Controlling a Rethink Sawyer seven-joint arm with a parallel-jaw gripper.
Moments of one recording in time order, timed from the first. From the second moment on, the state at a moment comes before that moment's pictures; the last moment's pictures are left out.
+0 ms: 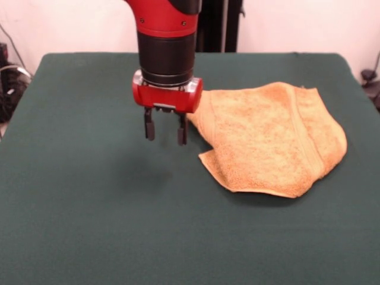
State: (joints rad) arm -0.39 -0.50 0.15 1.53 -0.28 0.44 1.91
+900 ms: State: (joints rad) arm -0.35 -0.50 0.15 1.53 -0.25 0.45 1.91
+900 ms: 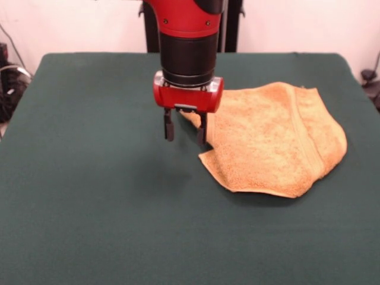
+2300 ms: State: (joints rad) arm -0.31 -0.48 0.15 1.50 -0.26 0.45 1.91
